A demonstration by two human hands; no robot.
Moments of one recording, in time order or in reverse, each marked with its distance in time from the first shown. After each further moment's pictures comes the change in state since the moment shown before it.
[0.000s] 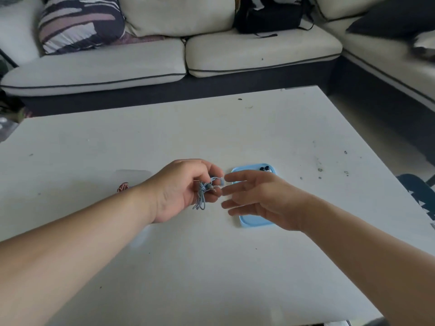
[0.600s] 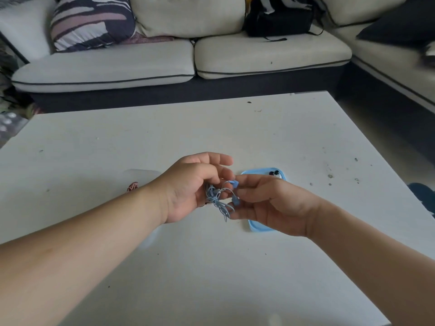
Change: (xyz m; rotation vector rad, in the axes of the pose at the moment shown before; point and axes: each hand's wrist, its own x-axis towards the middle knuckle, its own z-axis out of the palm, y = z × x) left_hand -0.003 0.006 -0.006 -0.111 -0.020 0.069; right_hand 0.005 -0.006 0.012 0.139 -0.270 -0.026
